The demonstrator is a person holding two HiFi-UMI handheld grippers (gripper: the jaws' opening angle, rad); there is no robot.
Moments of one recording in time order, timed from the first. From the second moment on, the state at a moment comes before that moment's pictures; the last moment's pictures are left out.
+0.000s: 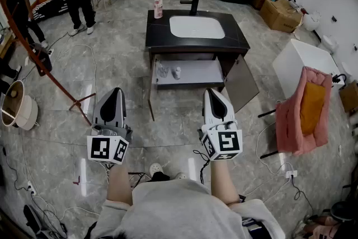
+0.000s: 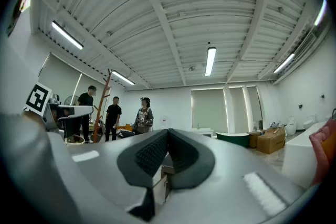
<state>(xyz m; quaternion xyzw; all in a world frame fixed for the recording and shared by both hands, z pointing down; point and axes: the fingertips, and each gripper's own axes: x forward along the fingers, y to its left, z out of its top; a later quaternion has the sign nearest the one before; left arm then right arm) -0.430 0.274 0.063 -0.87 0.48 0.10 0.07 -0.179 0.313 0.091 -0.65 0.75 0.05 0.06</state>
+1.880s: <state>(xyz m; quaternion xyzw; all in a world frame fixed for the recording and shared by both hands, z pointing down) -0.421 0.057 0.066 -0.87 0.47 0.12 0.06 -0.156 0.097 0.098 -0.66 0.75 0.05 0.08</state>
